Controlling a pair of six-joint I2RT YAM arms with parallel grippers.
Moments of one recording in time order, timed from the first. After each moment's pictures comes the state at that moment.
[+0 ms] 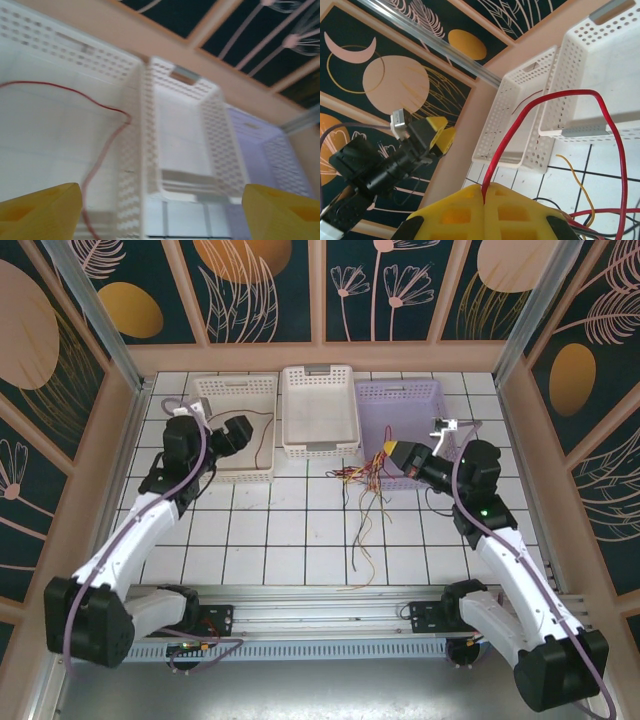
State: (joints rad) left arm -0.27 1.13 0.84 -0.06 0.13 -0.64; right arm 0.25 0.87 0.68 0.07 -0.66 0.86
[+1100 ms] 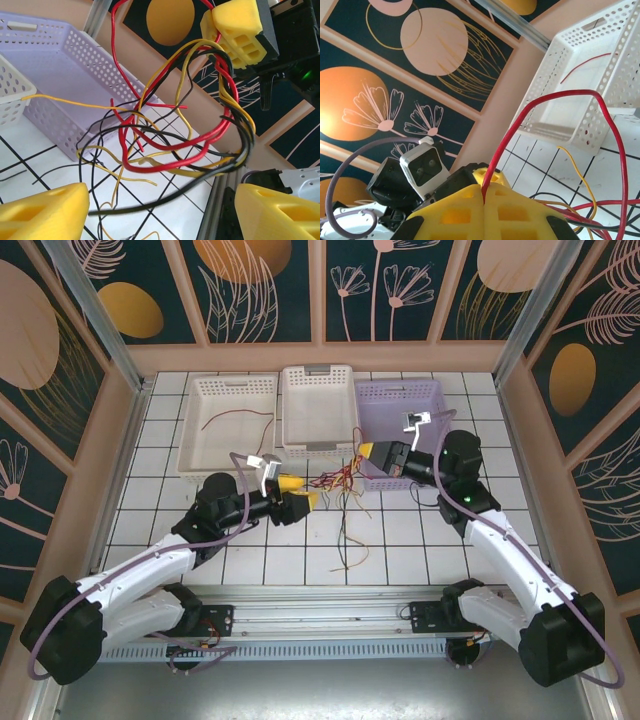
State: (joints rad) left arm -0.67 1.03 0.48 0.43 0.52 -0.53; right arm 0.36 1.00 0.71 0.22 -0.81 0.90
